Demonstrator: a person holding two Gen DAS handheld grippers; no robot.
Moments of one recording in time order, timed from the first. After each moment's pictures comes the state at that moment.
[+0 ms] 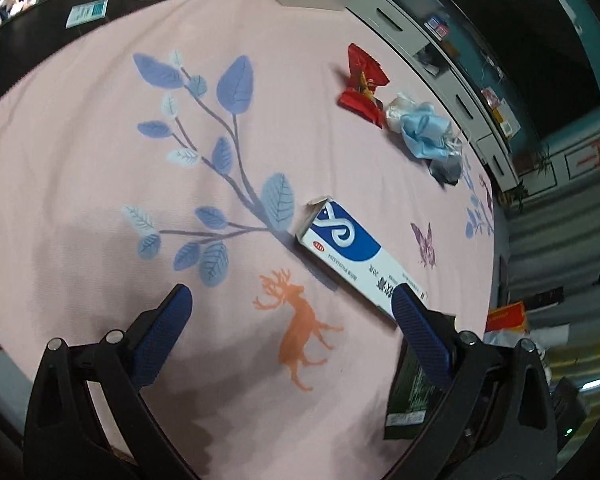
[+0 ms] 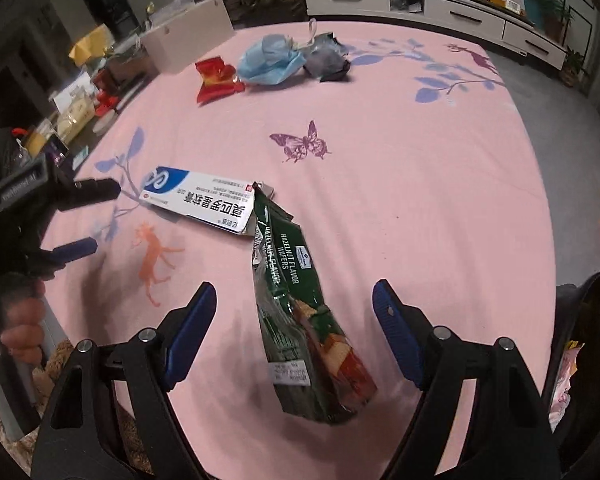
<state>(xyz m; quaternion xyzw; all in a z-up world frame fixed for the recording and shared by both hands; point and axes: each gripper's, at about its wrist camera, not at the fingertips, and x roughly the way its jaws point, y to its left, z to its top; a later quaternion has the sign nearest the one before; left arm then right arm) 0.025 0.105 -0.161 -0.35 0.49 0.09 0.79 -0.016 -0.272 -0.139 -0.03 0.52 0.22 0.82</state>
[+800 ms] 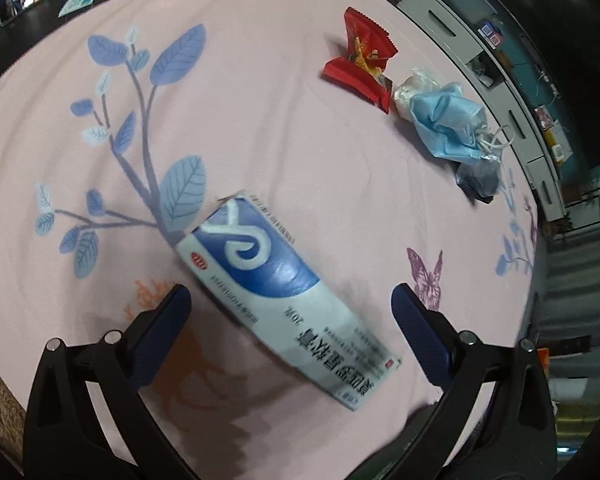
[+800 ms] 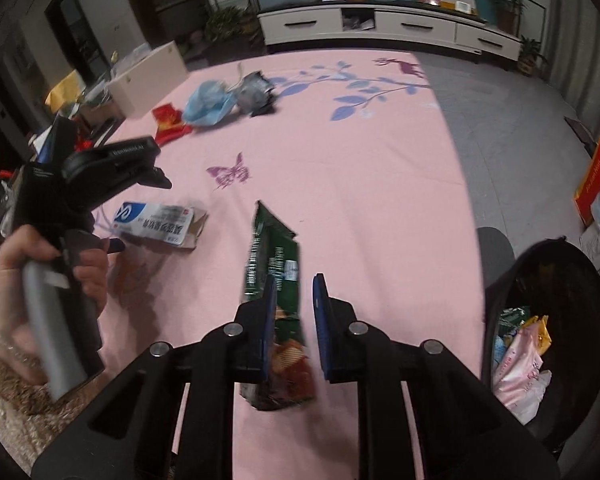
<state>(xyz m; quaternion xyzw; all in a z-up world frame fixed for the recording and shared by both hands) 0.102 0.034 -0.180 -0.34 0.51 0.21 0.76 -0.031 -0.348 -0.113 0.02 0.48 0.17 0.86</state>
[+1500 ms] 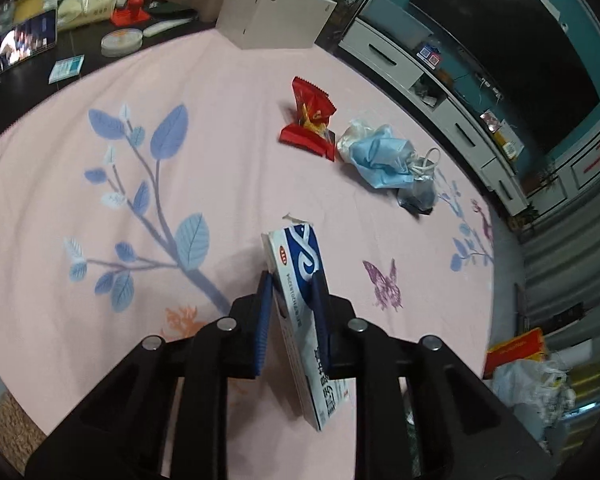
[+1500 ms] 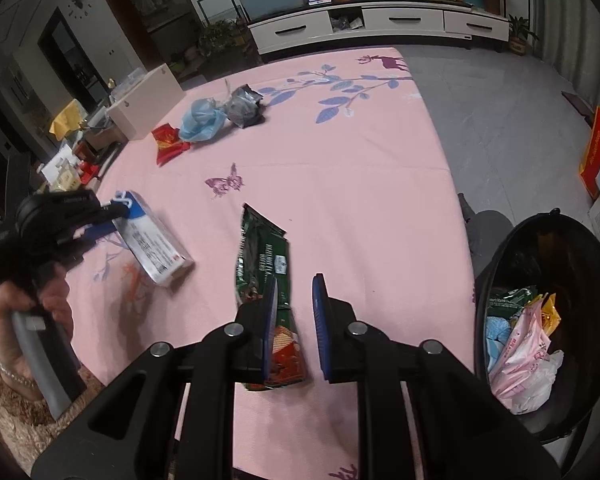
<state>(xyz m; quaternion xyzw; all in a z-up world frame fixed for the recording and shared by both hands) 0.060 0.042 -0.134 -0.32 0.43 0.14 0.83 -0.037 -0.370 -0.107 0.07 0.47 0.17 0.86</state>
